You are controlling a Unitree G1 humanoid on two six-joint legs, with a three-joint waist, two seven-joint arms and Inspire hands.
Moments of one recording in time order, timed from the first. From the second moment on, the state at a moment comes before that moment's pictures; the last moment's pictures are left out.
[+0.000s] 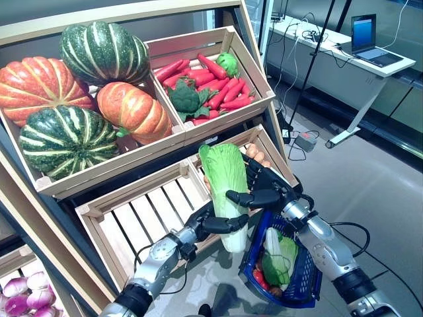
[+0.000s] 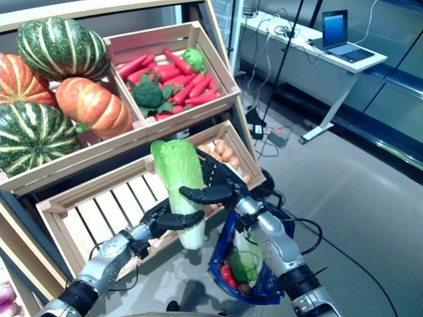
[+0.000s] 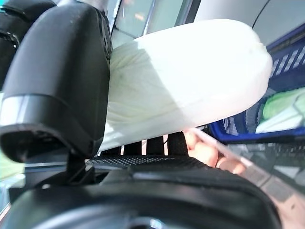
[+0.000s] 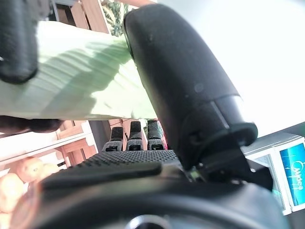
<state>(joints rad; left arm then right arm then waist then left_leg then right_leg) -0.12 0.42 -0.42 0.37 -0.58 -0.11 -0.47 -0.22 -0.42 0.35 0.15 0.82 -0.02 0.34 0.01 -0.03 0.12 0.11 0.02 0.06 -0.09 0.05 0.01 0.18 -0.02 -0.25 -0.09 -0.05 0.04</state>
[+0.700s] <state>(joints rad) -0.12 0.49 -0.49 0.33 -0.51 -0.07 -0.59 -0.22 -0.43 0.28 0.15 1.07 0.27 0.50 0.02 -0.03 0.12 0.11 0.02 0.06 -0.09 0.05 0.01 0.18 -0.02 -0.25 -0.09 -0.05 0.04</state>
